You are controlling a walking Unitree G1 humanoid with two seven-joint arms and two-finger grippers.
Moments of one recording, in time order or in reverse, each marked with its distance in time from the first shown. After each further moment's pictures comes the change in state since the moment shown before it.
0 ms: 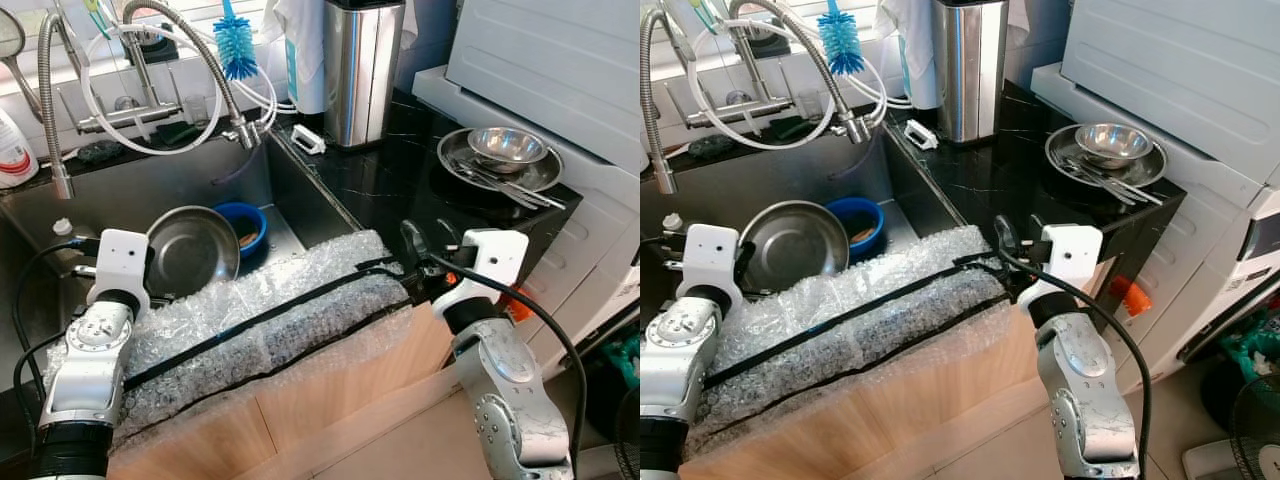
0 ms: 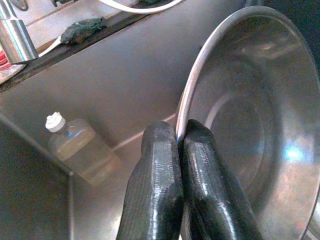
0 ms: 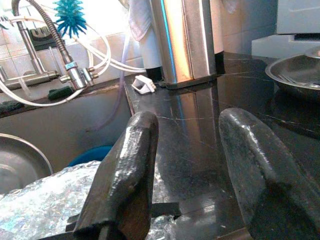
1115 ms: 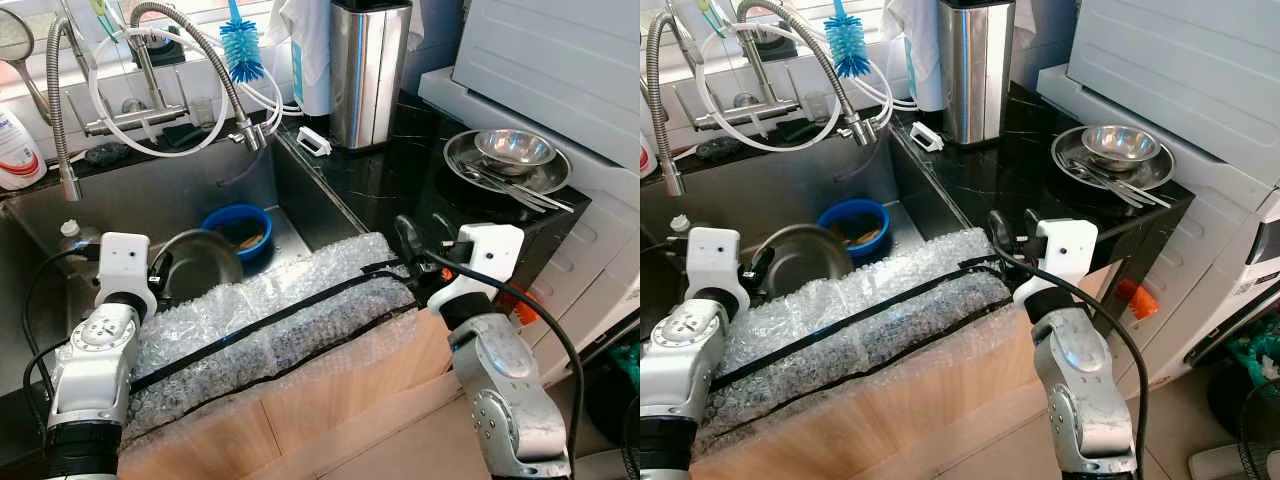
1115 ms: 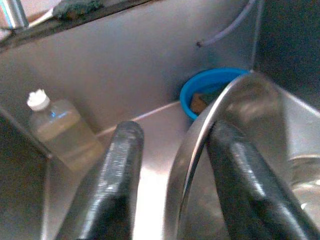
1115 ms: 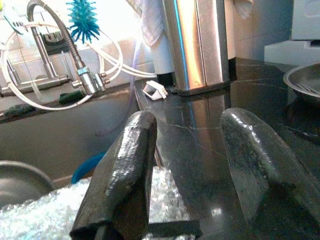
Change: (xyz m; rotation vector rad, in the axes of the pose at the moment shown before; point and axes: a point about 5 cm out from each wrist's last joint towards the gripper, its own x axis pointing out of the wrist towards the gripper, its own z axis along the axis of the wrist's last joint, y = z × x) left arm -0.001 -0.005 -0.002 -0.160 0.036 -0.013; right arm 0.004 0.005 0.005 -0.004 -0.016 0.027
